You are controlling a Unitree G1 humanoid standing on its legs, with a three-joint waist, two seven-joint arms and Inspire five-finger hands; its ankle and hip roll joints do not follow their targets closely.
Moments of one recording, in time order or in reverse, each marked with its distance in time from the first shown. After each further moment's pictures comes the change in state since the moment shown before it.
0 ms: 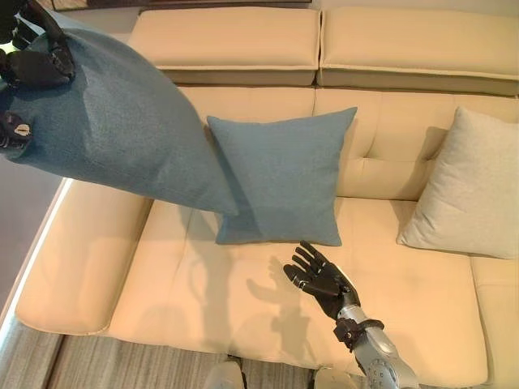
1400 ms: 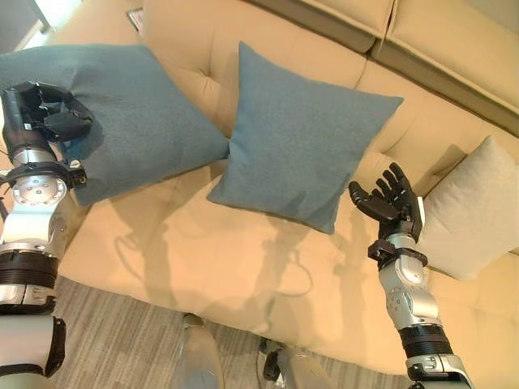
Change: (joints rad) left arm 0.088 -0.408 0.234 0.173 -0.112 0.121 0.191; right arm -0.384 -0.078 -0.254 0.010 -0.200 -0.075 -0.423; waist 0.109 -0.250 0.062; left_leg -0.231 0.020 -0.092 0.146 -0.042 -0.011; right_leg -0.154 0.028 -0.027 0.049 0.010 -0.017
